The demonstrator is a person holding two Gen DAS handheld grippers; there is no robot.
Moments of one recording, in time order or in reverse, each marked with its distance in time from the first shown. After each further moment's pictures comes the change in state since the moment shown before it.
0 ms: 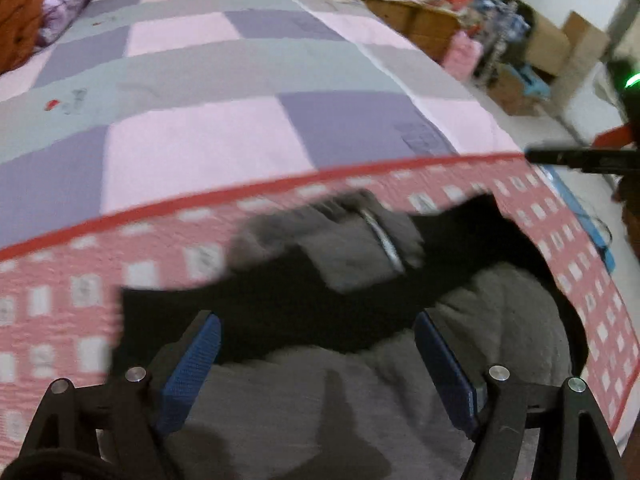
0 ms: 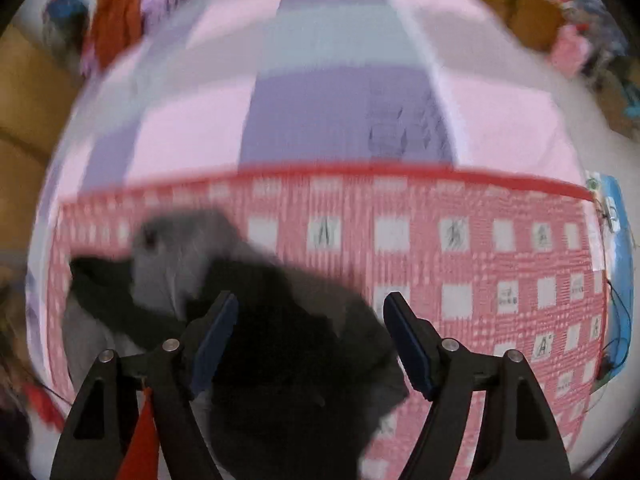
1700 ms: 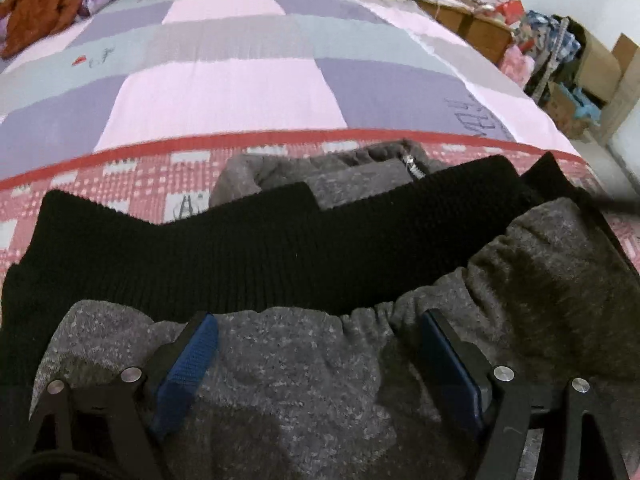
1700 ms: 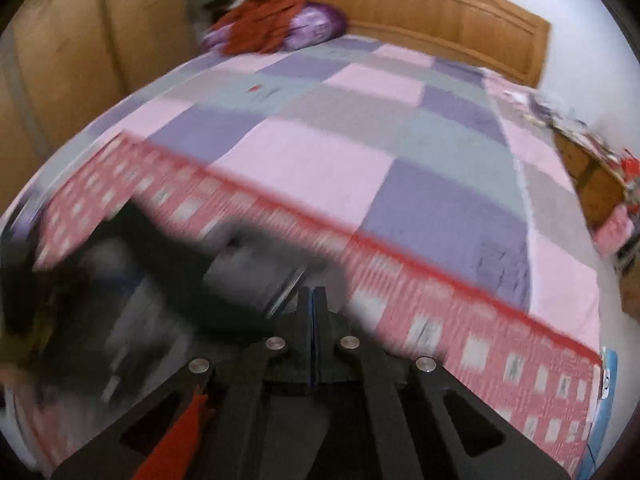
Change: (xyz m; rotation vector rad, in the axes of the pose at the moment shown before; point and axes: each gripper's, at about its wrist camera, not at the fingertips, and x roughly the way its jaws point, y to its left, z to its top) left arm 0.087 -0.008 -0.041 -0.107 -0.078 0.148; right arm 0.035 0.118 -0.065 -0.440 -0.122 0.104
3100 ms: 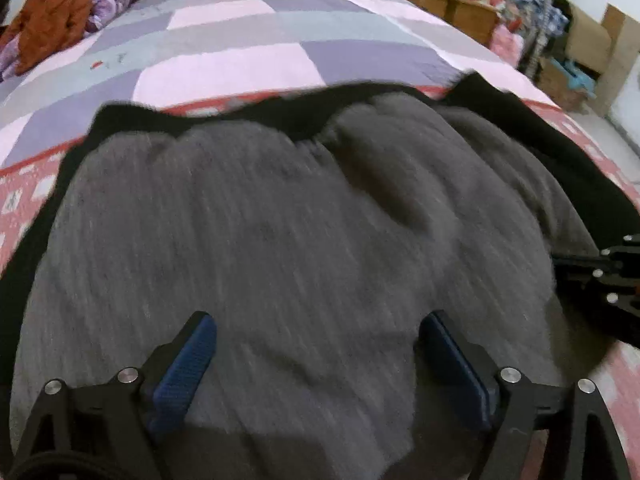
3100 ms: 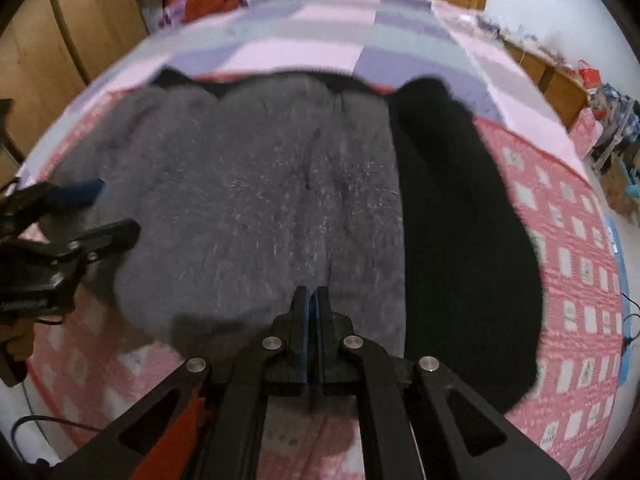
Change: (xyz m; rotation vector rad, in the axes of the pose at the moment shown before) left arm -0.049 -0.024 -0.079 0.074 -0.008 0.063; right arm -0.005 0.046 -0.145 0.239 0.157 -0.111
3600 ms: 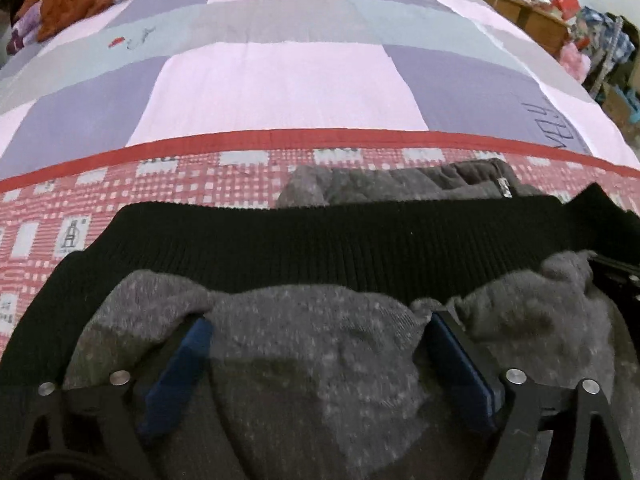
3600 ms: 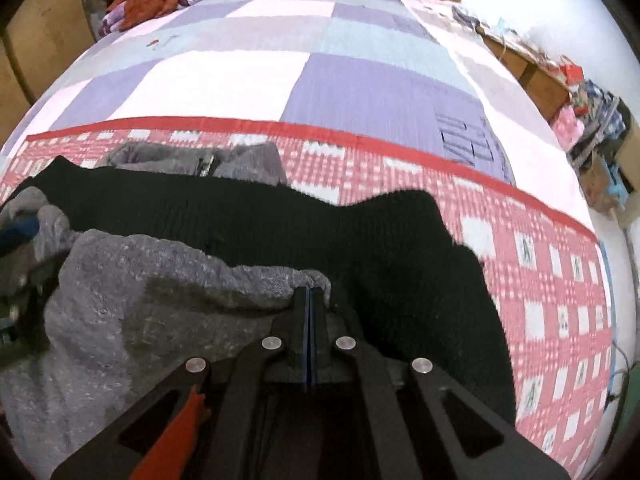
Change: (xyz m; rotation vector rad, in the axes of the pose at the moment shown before) left arm 0.102 0.054 0.103 -0.132 0.083 0.070; right arm 0.090 -0.049 0.140 0.077 -0.011 -0.103
